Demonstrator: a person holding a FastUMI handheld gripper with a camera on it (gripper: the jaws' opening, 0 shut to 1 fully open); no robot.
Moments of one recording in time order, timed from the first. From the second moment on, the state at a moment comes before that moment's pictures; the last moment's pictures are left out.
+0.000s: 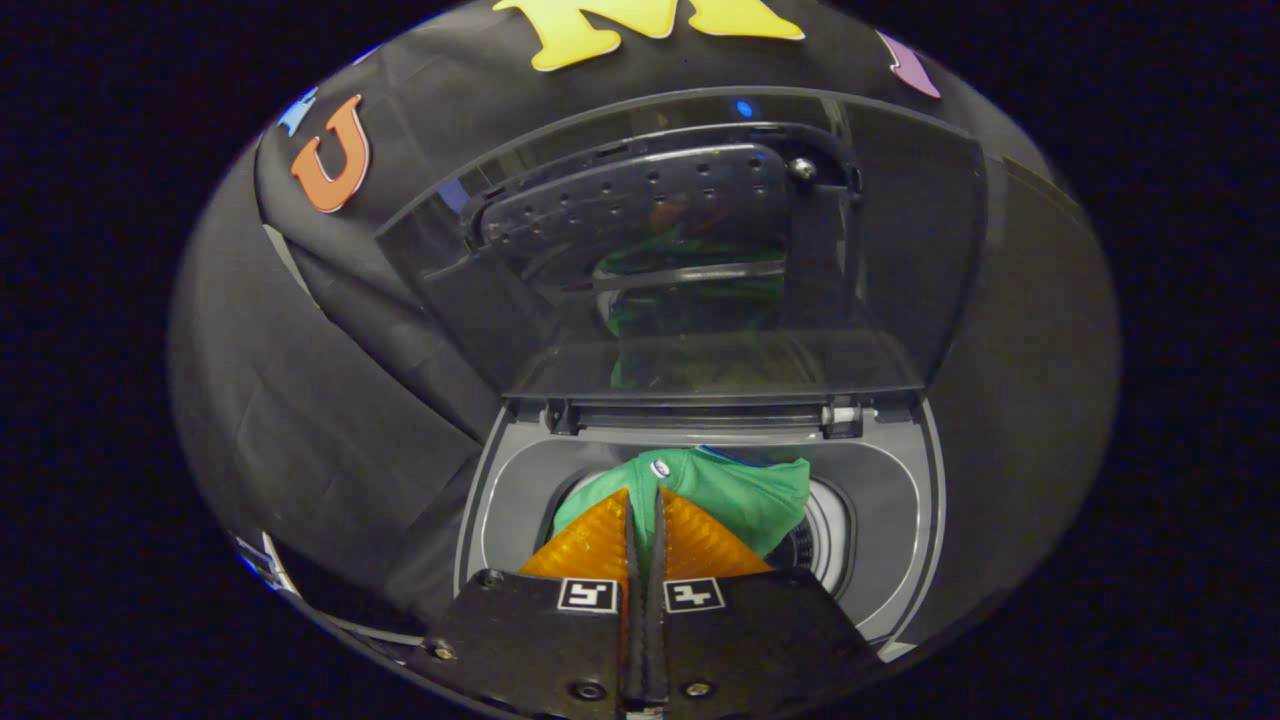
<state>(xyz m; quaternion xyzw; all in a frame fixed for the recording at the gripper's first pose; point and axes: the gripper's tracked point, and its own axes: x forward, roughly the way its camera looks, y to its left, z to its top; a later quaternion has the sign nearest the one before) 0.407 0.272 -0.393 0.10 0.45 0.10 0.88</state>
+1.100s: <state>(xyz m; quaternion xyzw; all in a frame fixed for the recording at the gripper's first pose) 0.414 0.284 -0.302 0.11 0.40 0.11 0.90</state>
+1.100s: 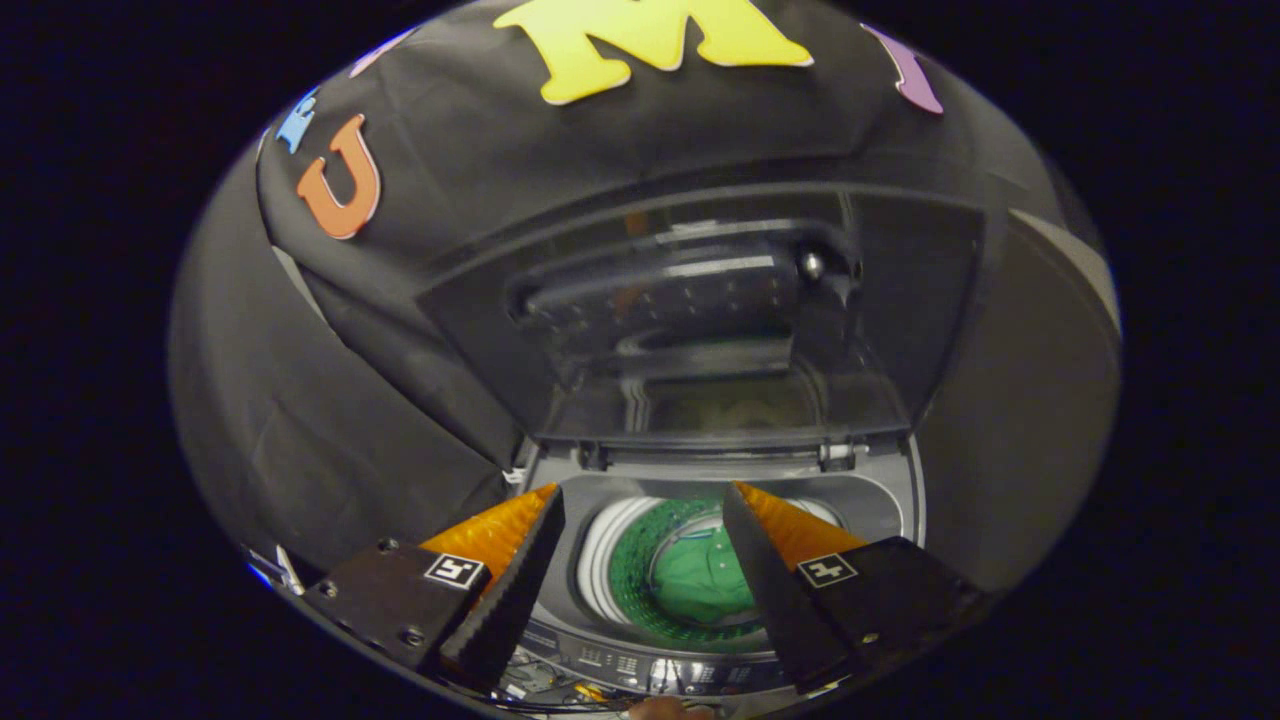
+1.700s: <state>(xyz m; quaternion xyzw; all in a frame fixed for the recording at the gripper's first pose) 0.487 0.280 -0.136 0.08 0.29 0.14 0.94</state>
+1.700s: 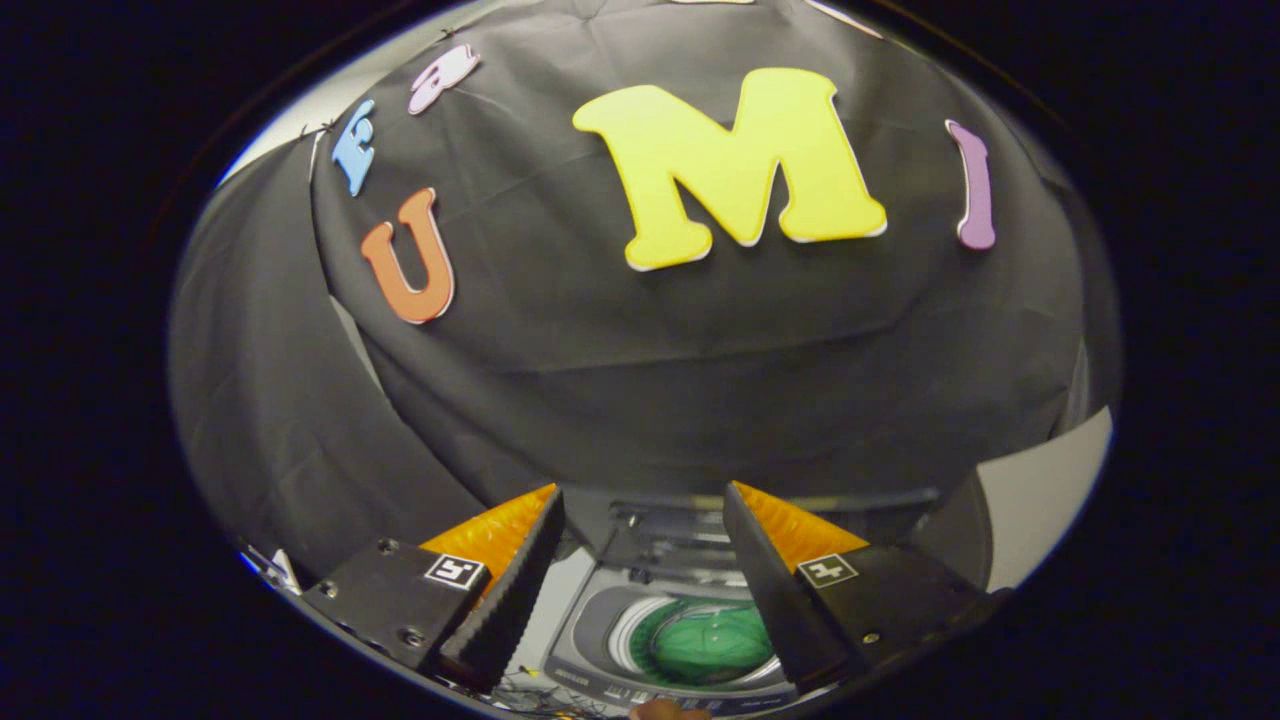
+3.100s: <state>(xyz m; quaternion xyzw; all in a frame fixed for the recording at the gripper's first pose) 0.567 0.255 -0.251 0.04 0.38 0.05 0.92</state>
